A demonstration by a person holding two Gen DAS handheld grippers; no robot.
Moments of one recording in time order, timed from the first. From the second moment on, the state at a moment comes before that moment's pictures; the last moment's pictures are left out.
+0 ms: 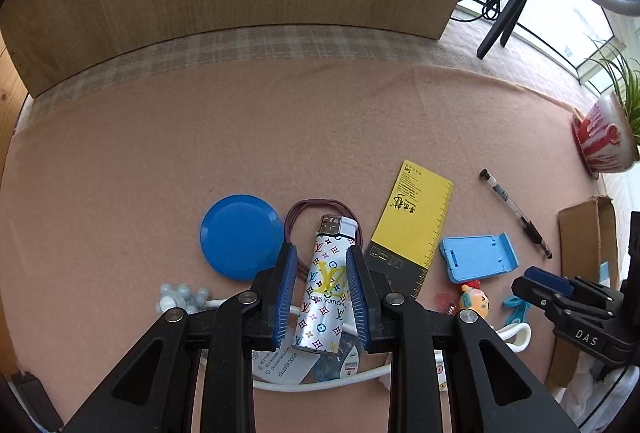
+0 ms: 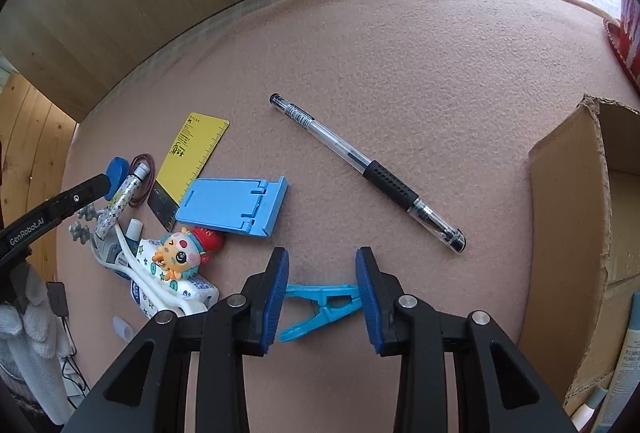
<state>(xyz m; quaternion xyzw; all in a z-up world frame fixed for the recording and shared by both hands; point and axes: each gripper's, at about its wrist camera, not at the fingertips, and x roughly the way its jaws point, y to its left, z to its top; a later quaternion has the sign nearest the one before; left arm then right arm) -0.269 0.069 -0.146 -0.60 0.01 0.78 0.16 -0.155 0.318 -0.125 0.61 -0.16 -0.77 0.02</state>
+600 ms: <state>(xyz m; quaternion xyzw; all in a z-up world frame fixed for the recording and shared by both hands) -0.169 0.022 -0.166 -0.63 -0.03 0.75 0.20 -0.123 0.293 -0.126 0.62 -0.12 -0.77 0.05</state>
